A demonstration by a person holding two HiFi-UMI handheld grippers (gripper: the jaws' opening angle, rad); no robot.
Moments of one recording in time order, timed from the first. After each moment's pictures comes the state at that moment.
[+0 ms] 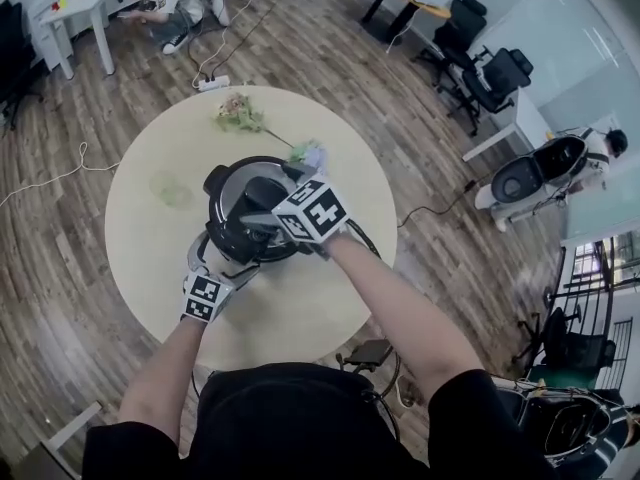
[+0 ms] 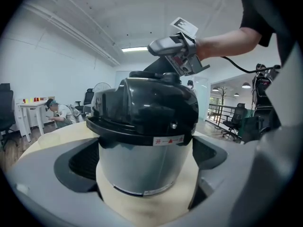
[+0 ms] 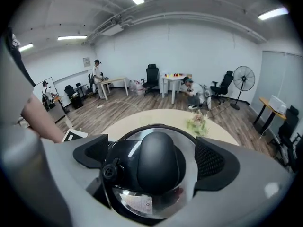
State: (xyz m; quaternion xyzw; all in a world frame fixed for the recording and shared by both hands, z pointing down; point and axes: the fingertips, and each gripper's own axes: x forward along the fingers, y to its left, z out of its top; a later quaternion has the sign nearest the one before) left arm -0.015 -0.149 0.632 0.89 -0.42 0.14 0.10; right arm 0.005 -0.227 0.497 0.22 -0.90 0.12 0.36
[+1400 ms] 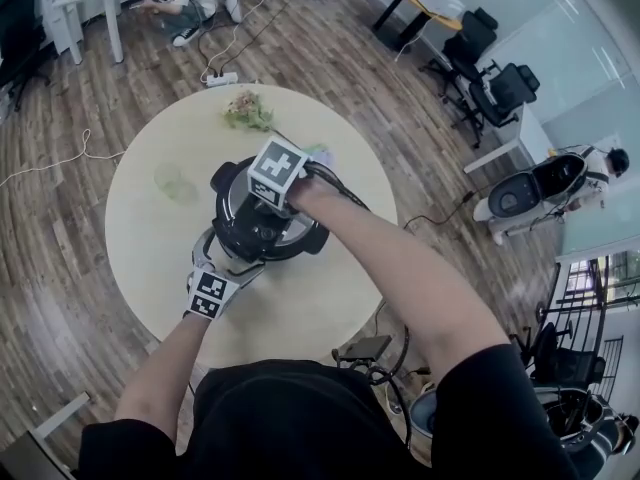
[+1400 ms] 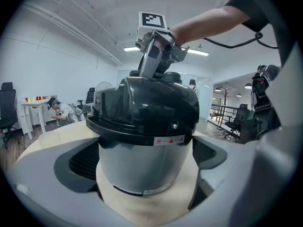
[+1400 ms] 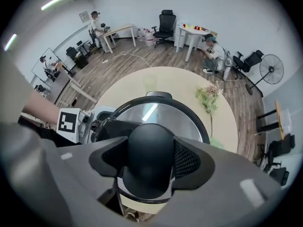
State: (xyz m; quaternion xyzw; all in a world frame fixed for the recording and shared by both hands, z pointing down) left arm -0.018 -0.150 0.630 0.88 -0.43 0.14 0.11; right arm -0.010 -0.238 0.543 0.11 -0.76 0.13 0.63
